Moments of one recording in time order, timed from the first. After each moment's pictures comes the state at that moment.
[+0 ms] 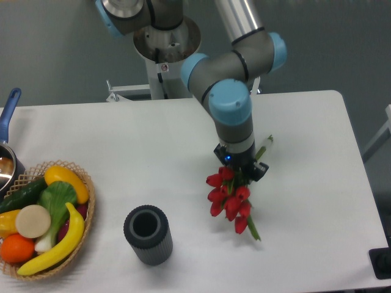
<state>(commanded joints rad) 2.47 -1.98 -1.77 -0.84 1.71 1.13</state>
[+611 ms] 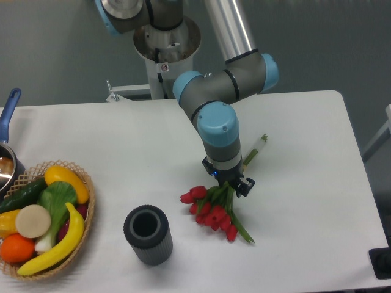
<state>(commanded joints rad) 2.45 -1.97 -1.75 -0.83 1.69 1.14</state>
